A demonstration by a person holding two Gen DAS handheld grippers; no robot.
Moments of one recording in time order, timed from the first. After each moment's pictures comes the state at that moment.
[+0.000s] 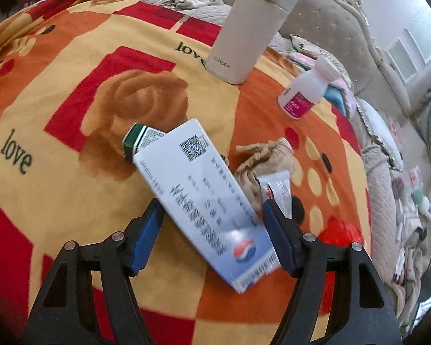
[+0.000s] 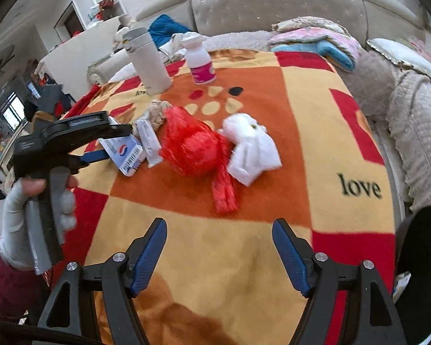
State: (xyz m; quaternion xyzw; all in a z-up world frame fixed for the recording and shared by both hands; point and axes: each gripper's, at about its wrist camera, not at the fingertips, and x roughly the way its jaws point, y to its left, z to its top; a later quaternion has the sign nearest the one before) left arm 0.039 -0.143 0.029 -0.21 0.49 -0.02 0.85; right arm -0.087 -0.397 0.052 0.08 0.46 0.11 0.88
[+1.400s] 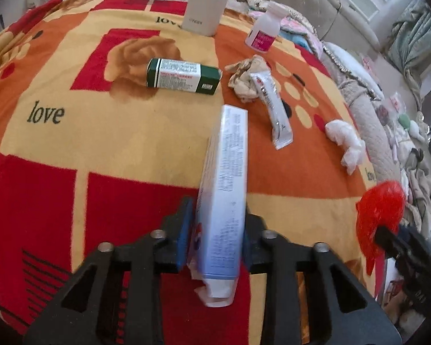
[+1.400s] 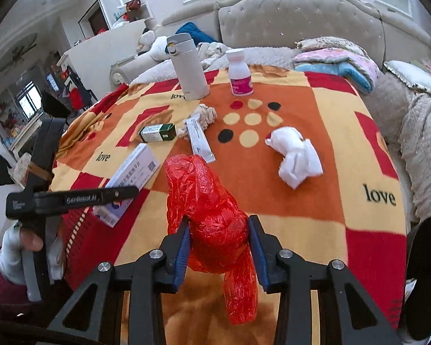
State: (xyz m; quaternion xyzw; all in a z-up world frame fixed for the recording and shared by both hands) left arm -0.056 -0.126 0.032 -0.11 0.52 -0.13 0.84; right arm -0.120 -0.357 0.069 0.06 0.42 0.15 0.89
